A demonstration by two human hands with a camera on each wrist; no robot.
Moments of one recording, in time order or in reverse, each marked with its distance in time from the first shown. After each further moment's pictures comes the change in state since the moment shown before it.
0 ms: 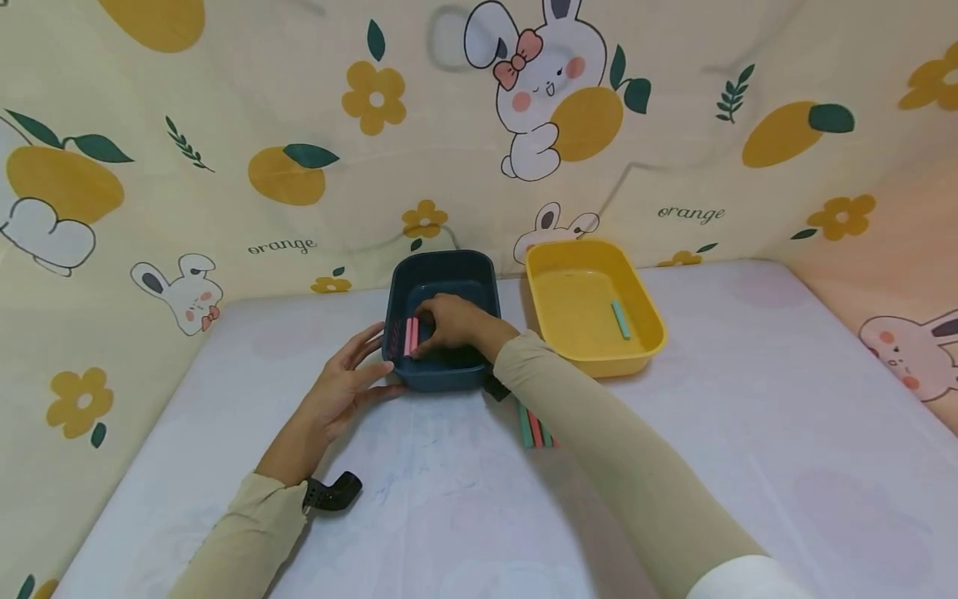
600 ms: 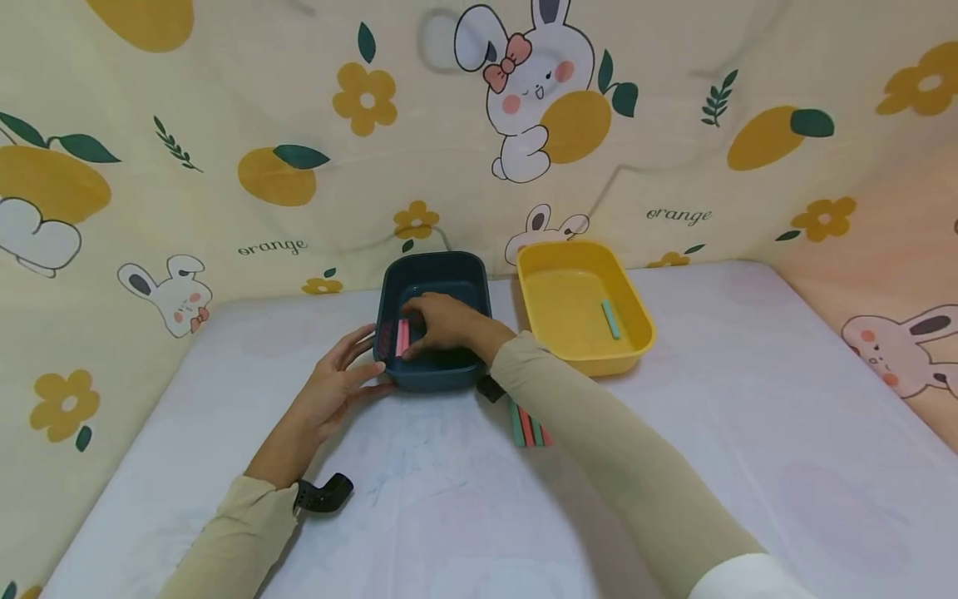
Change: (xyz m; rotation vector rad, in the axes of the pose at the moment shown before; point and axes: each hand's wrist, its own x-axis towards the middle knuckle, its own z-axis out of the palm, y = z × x) left_hand -0.001 0.003 0.002 0.055 0.009 0.014; right_hand -0.010 -0.006 -0.008 -0.039 0.018 -0.061
